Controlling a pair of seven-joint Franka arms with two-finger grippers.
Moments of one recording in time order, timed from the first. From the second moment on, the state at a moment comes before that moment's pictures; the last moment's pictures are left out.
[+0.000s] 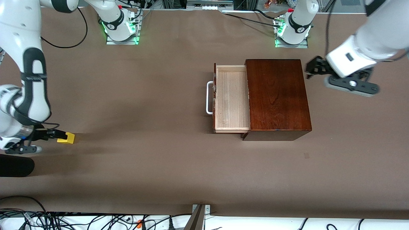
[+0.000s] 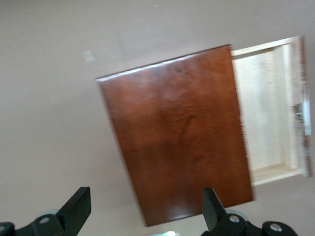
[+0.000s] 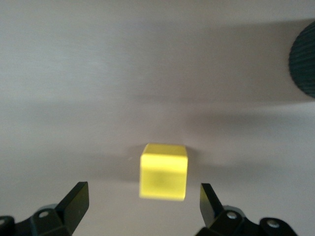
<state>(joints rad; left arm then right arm) -0.10 0.16 -0.20 -1.39 -0.04 1.42 -0.09 0.09 0.66 -0.43 -1.52 0.38 2.09 -0.50</state>
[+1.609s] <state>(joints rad) -0.61 0.65 -0.20 -1.30 -0.05 1.90 -0.81 0.04 0.00 -0.09 -1.74 0.00 1.70 -0.14</state>
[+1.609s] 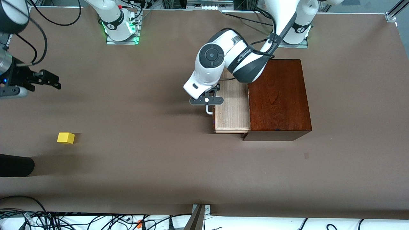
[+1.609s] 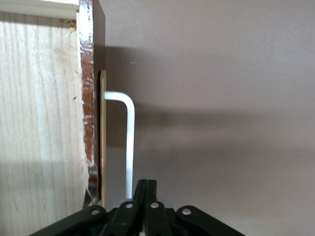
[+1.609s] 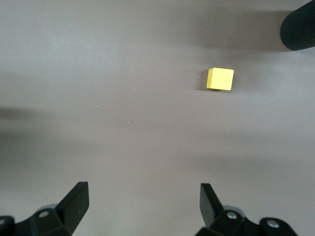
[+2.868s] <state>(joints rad) -0.62 0.68 -0.16 -1.28 0.11 1.90 -0.66 -0.02 -0.06 -0.02 -1.71 0.00 1.57 0.01</state>
